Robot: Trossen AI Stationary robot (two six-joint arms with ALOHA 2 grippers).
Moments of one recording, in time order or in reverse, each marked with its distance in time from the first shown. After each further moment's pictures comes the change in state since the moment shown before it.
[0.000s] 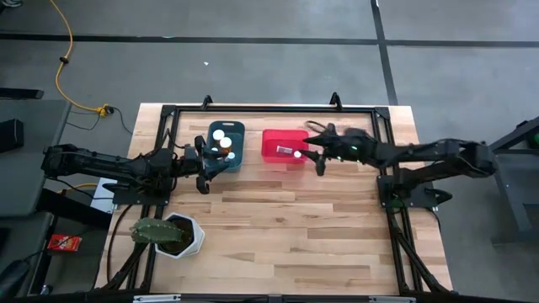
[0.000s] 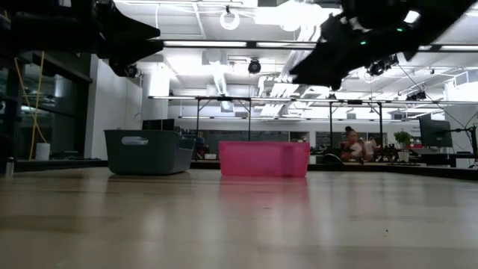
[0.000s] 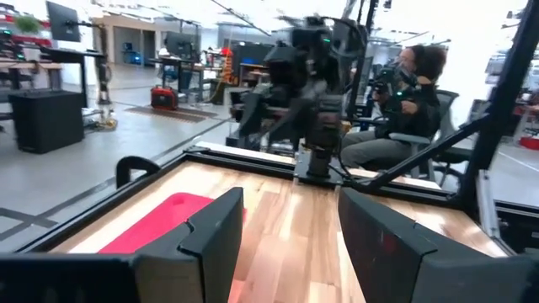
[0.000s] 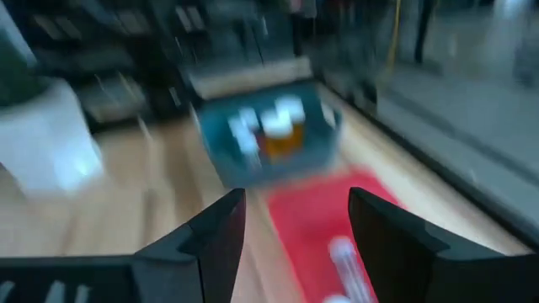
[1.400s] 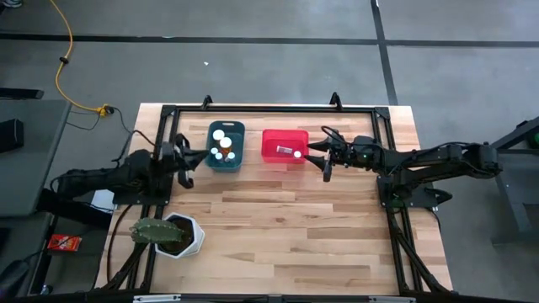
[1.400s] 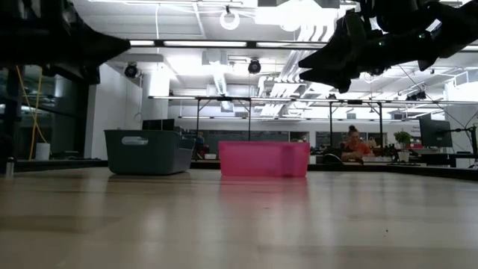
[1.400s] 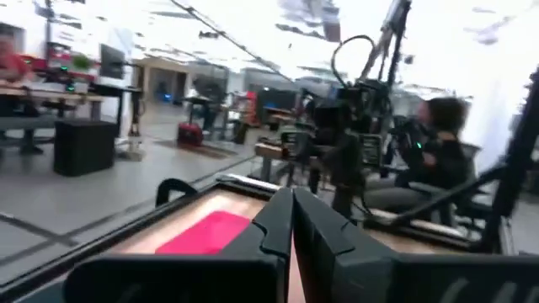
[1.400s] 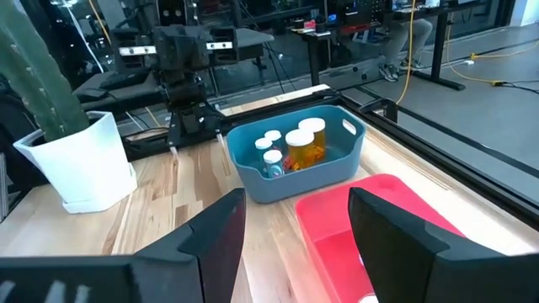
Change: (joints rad) left arm 0.102 -0.658 -0.154 -0.356 -0.004 -0.035; right arm 0.051 -0.076 -0.171 0.259 -0.004 0.067
